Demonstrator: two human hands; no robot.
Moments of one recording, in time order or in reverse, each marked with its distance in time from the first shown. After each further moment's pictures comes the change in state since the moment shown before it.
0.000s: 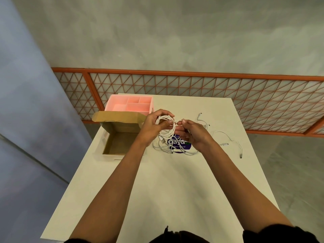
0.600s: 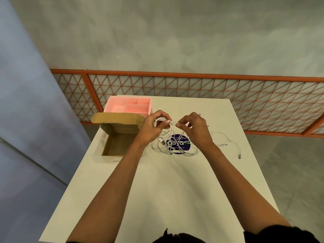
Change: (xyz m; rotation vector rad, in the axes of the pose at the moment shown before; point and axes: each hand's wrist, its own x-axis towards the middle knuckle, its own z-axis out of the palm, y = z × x) left_hand 0.000 0.003 -0.001 0.203 0.020 0.054; right_hand 0.007 0.003 -0.010 -0.930 0.263 -0.616
